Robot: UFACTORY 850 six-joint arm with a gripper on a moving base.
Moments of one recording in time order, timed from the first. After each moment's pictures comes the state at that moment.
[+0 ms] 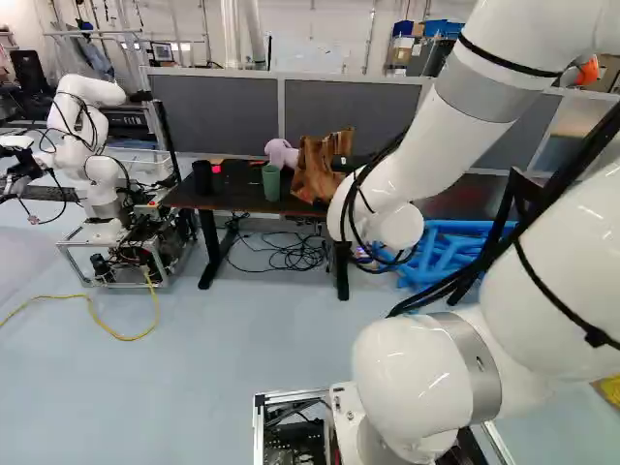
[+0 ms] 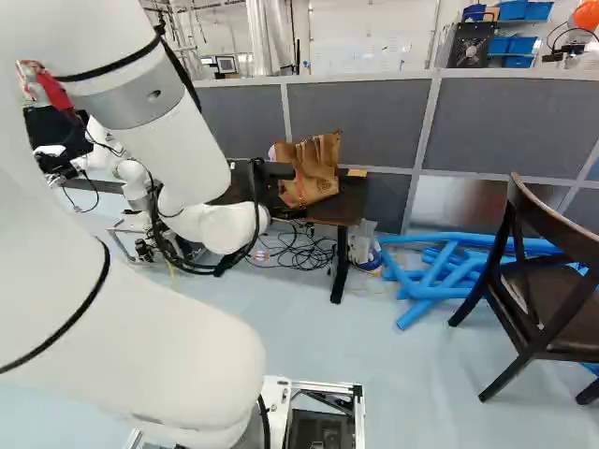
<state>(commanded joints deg) -0.3 13.1 -11.1 0.0 41.9 3.3</state>
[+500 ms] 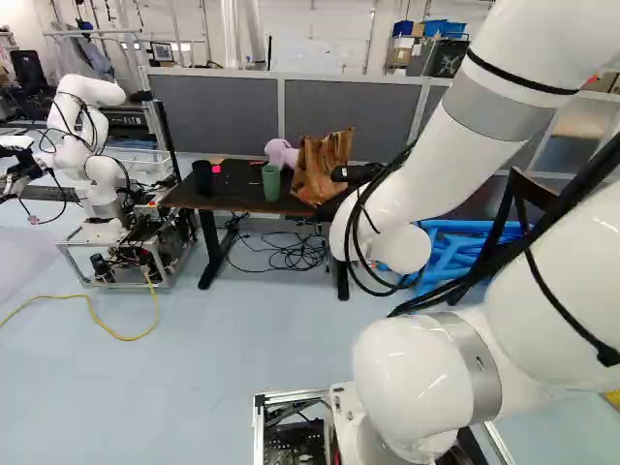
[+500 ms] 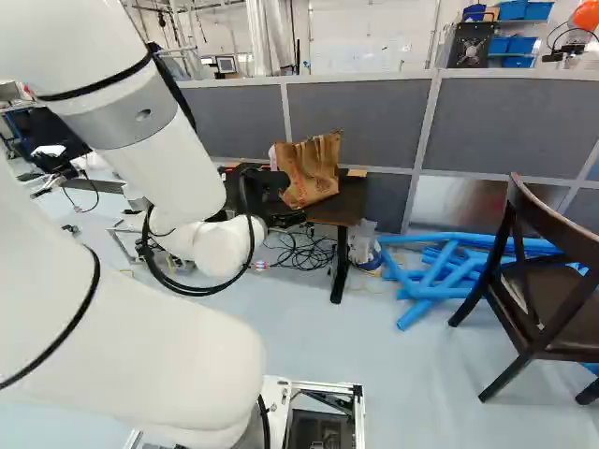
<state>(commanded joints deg) -0.1 15.3 -6.5 0.0 48.0 0.8</state>
